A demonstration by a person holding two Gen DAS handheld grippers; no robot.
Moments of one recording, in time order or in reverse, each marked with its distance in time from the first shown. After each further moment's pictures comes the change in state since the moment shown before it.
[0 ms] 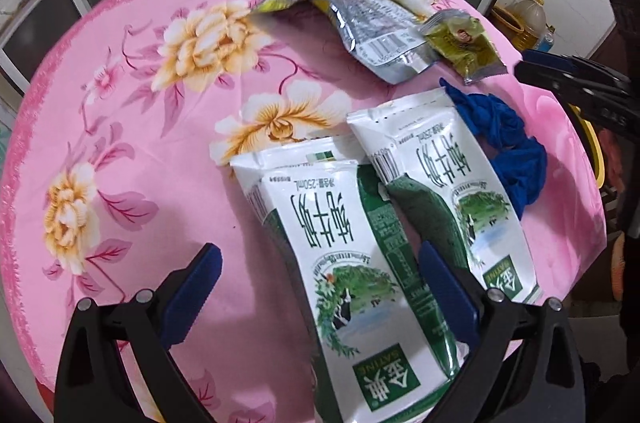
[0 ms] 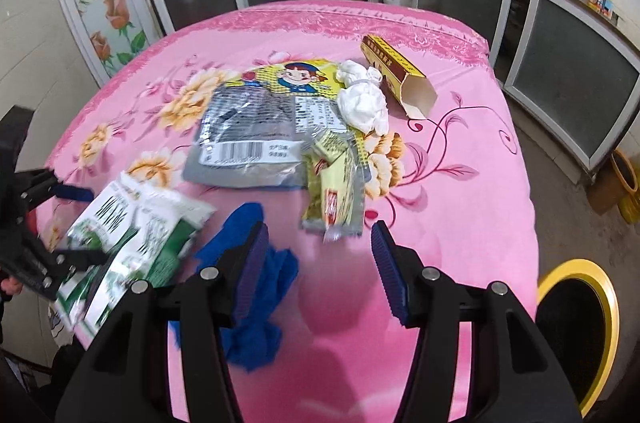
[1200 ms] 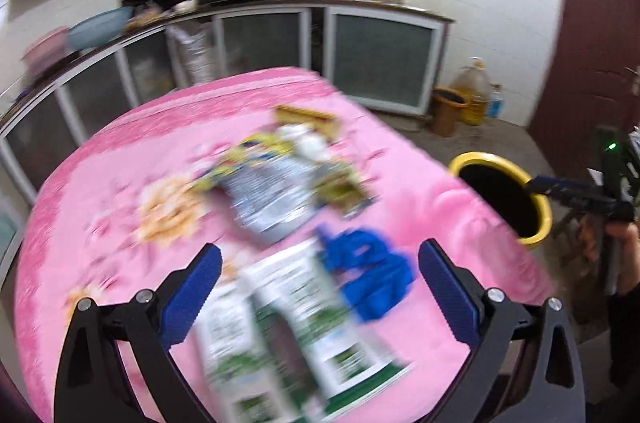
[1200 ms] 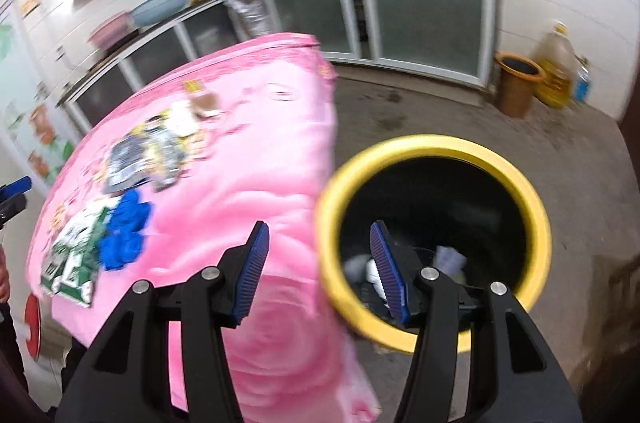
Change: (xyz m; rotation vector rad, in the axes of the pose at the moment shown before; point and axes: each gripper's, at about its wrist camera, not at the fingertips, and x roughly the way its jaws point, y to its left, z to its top) left arm -0.108 -0.085 0.000 0.137 -0.446 -0.017; right arm -0.145 -0.129 -0.140 0.386 -0.174 -0.193
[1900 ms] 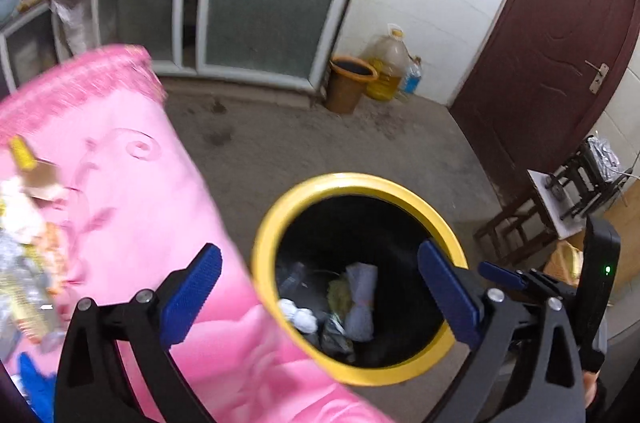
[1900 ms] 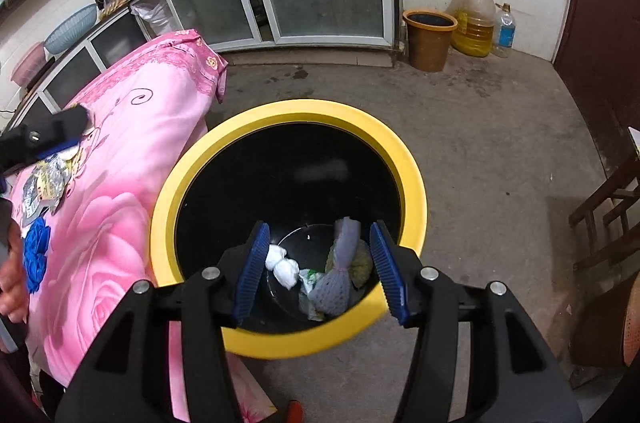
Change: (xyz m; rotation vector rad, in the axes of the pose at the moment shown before) left arm 0.190 -0.253 0.101 0.049 0.086 -0.333; right arm 0.003 -0.141 -0.032 0.212 0.053 -0.247
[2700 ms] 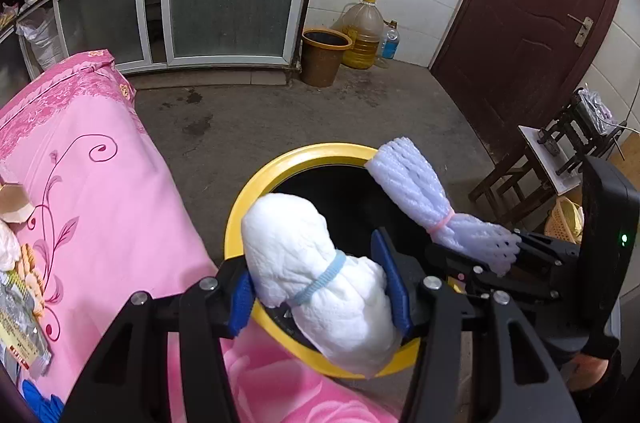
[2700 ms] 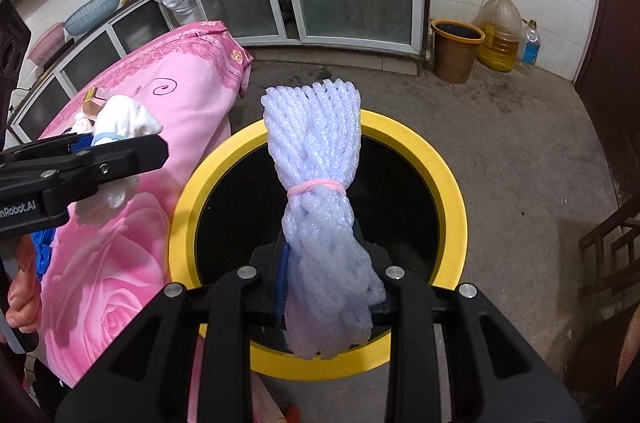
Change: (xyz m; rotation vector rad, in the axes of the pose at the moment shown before) left arm 0.046 -0.025 0.002 0.106 0.130 -0.059; right arm 0.020 0.024 0.019 -0.077 0.011 0.048
